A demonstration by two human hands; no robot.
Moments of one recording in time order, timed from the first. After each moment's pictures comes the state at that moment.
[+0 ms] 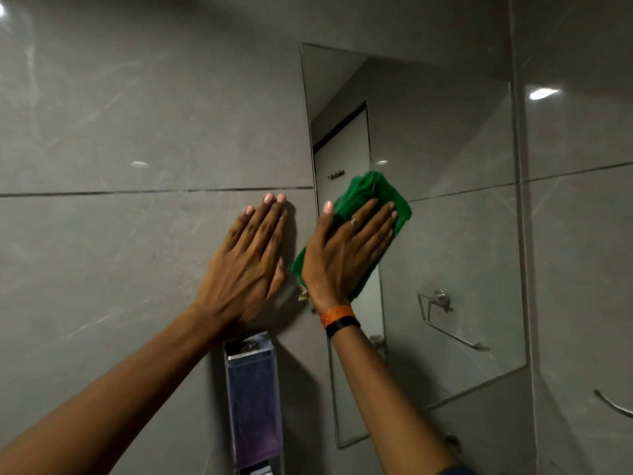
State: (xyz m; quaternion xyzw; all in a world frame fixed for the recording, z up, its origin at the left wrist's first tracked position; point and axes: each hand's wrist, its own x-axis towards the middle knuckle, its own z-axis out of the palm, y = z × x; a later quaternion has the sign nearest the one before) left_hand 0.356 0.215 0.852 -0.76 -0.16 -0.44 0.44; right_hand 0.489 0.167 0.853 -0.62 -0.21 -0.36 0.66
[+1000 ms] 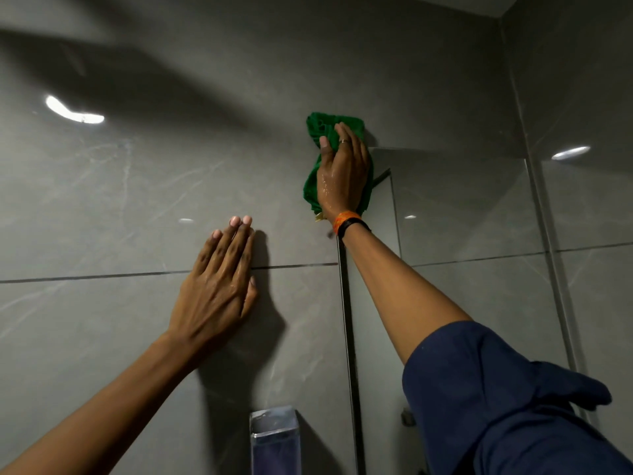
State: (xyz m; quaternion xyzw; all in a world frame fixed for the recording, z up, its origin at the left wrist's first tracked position) left_hand 0.288 0.221 0.922 -0.70 -0.24 -0.47 0.47; right_hand 0.485 0.155 1.080 -0.39 -0.43 -0.39 0.71
